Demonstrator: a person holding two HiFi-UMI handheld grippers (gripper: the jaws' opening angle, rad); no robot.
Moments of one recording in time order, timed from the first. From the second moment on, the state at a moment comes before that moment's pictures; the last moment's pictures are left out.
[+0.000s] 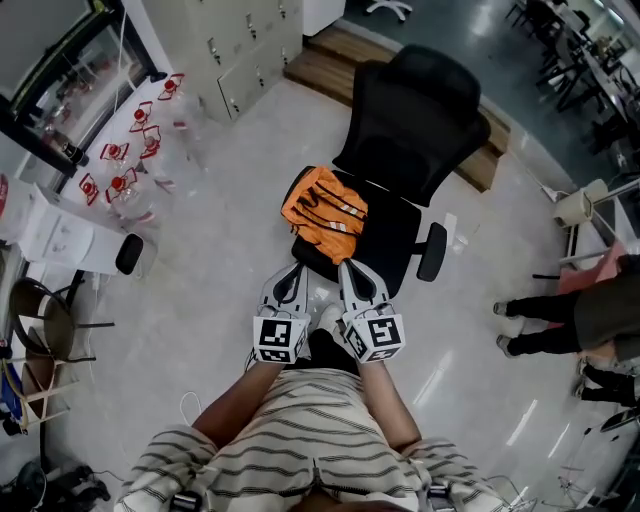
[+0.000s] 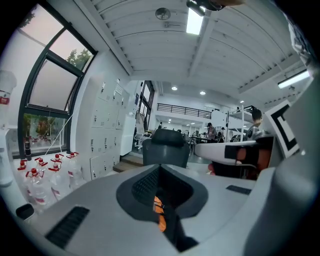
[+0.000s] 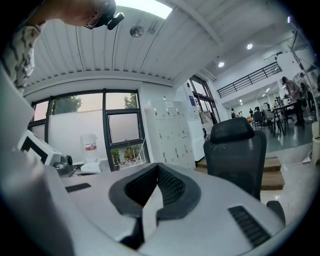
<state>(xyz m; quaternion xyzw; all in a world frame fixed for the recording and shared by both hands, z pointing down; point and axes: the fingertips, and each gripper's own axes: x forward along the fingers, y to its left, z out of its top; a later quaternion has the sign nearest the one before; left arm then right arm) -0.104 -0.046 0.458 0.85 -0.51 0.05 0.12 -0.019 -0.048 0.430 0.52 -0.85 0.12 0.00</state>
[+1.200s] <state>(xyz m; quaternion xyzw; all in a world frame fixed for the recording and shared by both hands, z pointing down) -0.089 -0.179 0.522 0.83 -0.53 0.13 0.15 0.002 -0.155 0.474 0.51 -0.85 0.14 0.03</state>
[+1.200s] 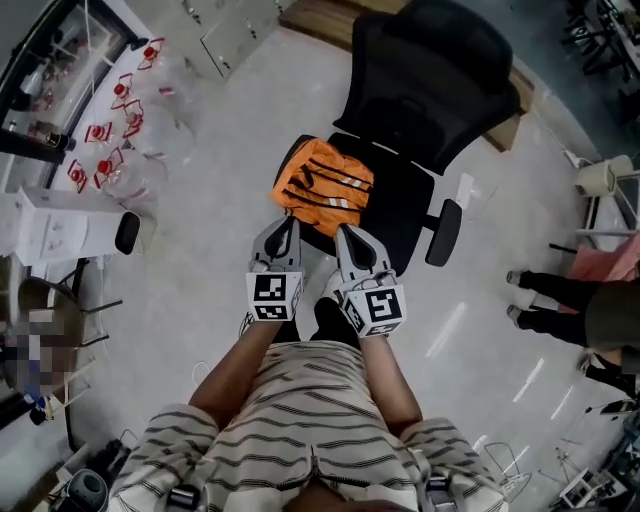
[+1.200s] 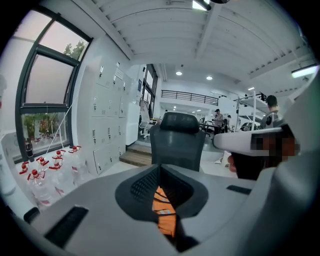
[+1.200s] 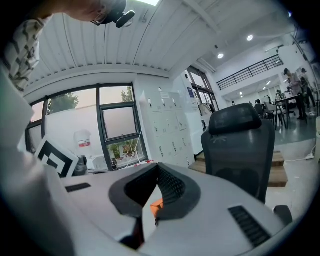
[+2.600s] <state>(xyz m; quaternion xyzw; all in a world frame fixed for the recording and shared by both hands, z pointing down) -0.117 -0.254 0.638 0.81 -0.50 0.23 0.20 -0.022 -0.167 0.532 0.54 -0.82 0.19 0.06</state>
